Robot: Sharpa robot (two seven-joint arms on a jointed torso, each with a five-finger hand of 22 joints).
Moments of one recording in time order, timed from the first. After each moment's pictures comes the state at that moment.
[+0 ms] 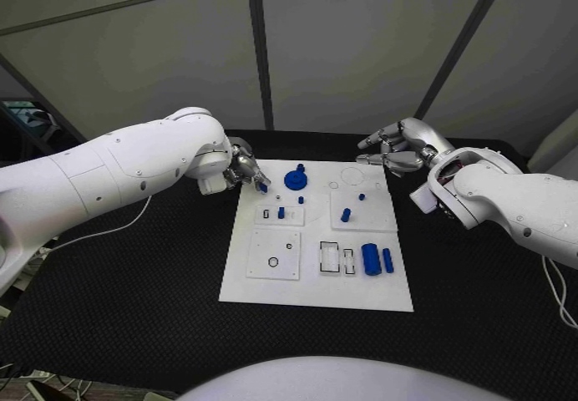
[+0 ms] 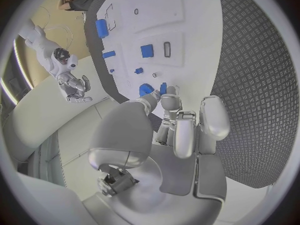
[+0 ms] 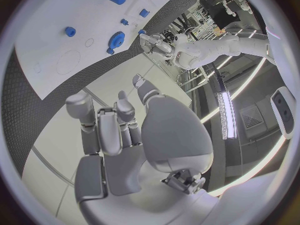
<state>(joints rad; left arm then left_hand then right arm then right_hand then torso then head) 1.31 -0.63 0.01 1.15 -0.87 0.23 -0.59 1.21 0.01 0.46 0.08 0.04 0.88 0.06 0.63 0.48 1.25 -0.01 1.05 0.85 1.47 -0.06 1.51 1.31 0.13 1.34 0.04 1.30 1.20 1.21 -0.76 0.02 1.39 -0.93 -0.38 0.08 1.29 -0.06 0.16 -0.02 0.21 0.94 0.16 0.15 0.07 1.20 0.08 1.21 1.09 1.47 0.01 1.38 1.26 0.11 1.18 0.11 1.25 0.95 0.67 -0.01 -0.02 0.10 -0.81</state>
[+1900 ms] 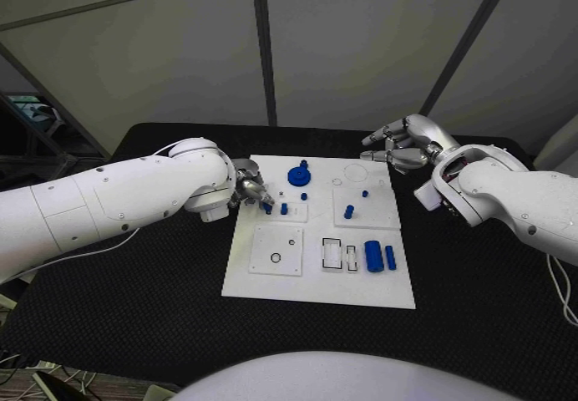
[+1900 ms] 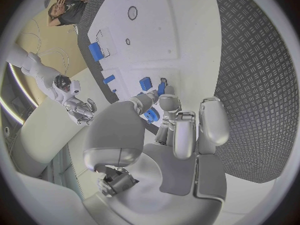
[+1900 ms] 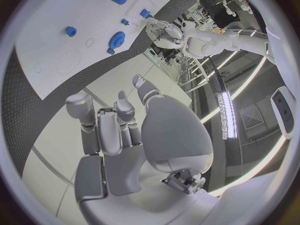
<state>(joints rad) 1.22 -0.76 0.01 1.43 -1.05 0.08 -0.61 1.08 -0.08 0.68 0.03 0.04 0.87 0.05 0.74 0.52 1.29 -0.03 1.04 0.84 1.47 -0.07 1.52 1.31 0.13 1.37 0.03 1.33 1.26 1.21 -0.76 0.02 1.38 -0.93 -0.38 0.08 1.29 -0.06 0.16 -0.02 0.21 0.94 0.16 0.15 0.07 1.20 0.08 1.20 1.09 1.47 0.01 1.38 1.26 0.11 1.18 0.11 1.25 0.95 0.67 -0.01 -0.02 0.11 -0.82</state>
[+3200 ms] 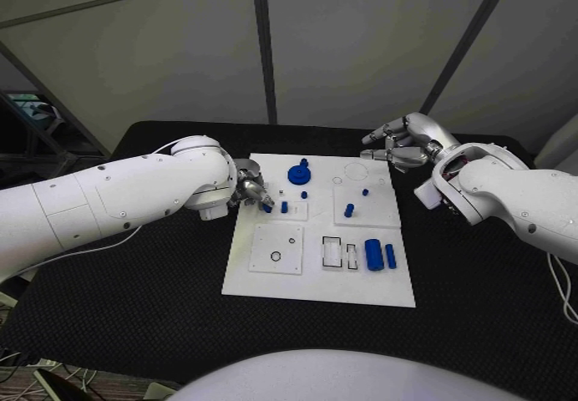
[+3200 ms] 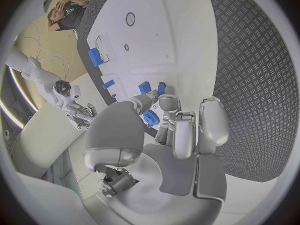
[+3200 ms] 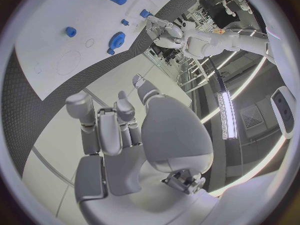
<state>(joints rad) 1.22 -0.75 0.01 1.42 -1.07 0.13 -0.61 1.08 -0.08 0.69 0.02 0.04 0.88 0.04 0.75 0.52 1.29 -0.03 1.04 0.83 1.47 -0.08 1.52 1.31 0.13 1.37 0.03 1.33 1.26 1.21 -0.76 0.02 1.38 -0.93 -0.37 0.08 1.29 -0.06 0.16 -0.02 0.21 0.94 0.16 0.15 0.07 1.20 0.08 1.20 1.09 1.47 0.01 1.38 1.26 0.11 1.18 0.11 1.25 0.95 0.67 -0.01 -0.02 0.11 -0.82</state>
